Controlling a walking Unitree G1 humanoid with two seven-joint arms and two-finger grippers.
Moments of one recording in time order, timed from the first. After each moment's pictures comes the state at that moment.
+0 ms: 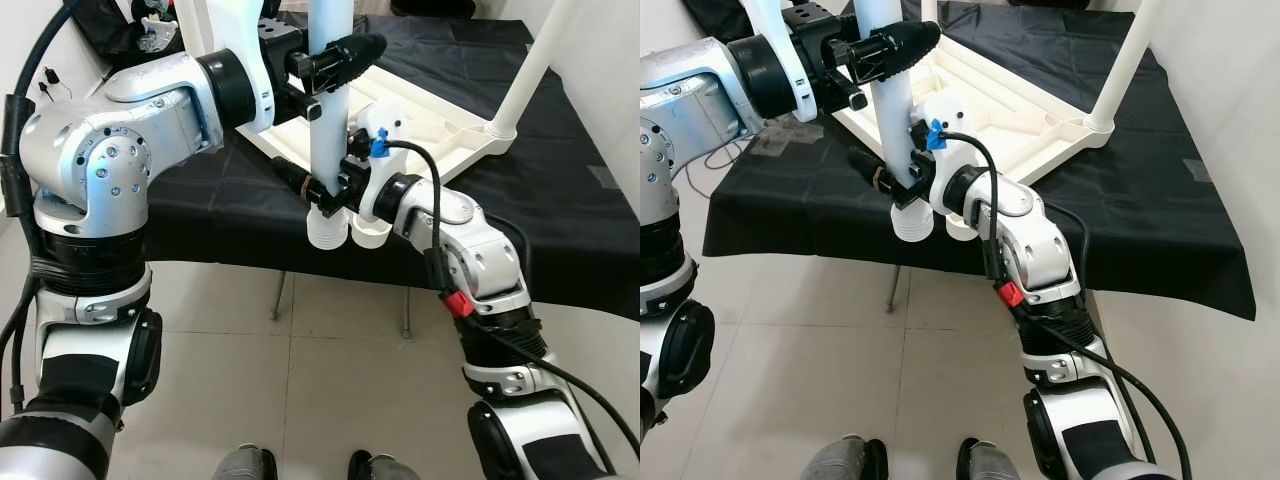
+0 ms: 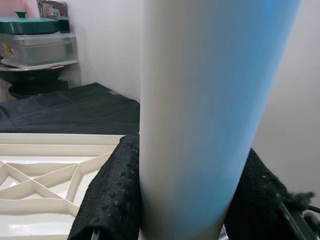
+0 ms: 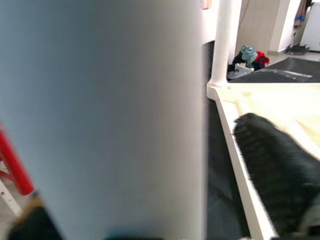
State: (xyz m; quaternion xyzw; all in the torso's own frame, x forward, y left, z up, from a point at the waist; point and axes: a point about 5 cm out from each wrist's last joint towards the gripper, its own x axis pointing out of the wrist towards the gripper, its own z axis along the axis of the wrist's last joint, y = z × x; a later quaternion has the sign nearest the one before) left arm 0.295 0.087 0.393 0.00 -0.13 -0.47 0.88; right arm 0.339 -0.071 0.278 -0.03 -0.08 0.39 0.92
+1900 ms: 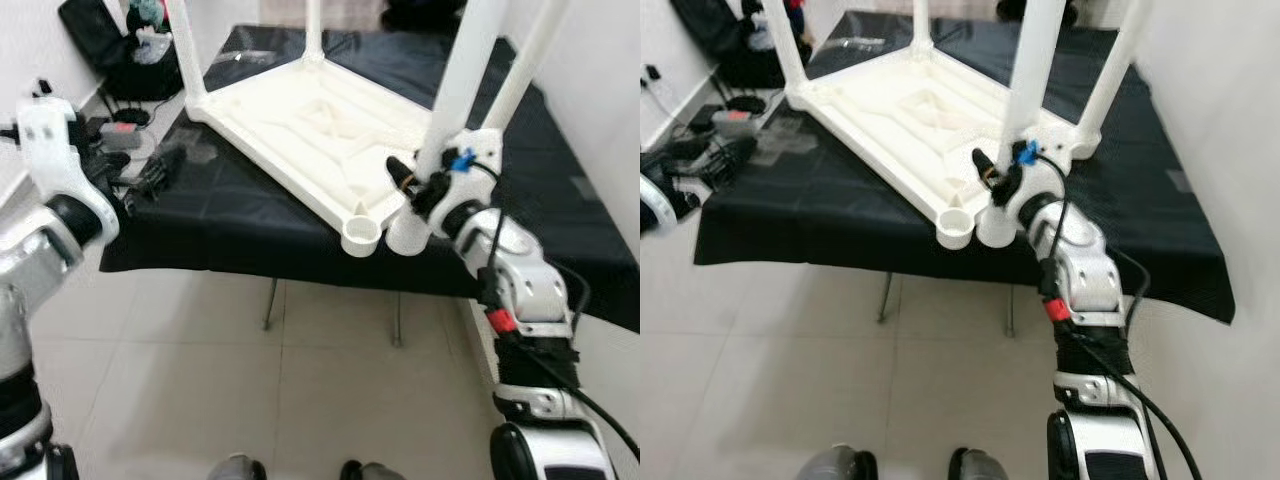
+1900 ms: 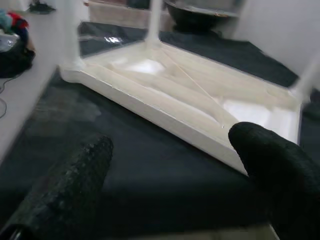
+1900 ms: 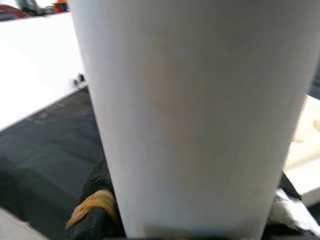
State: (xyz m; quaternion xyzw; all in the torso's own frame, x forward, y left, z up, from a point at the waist) left arm 0.264 0.203 0.255 -0.07 -0.02 -0.15 0.99; right arm 0.351 -0.157 0.241 0.01 -0.05 0.19 0.98
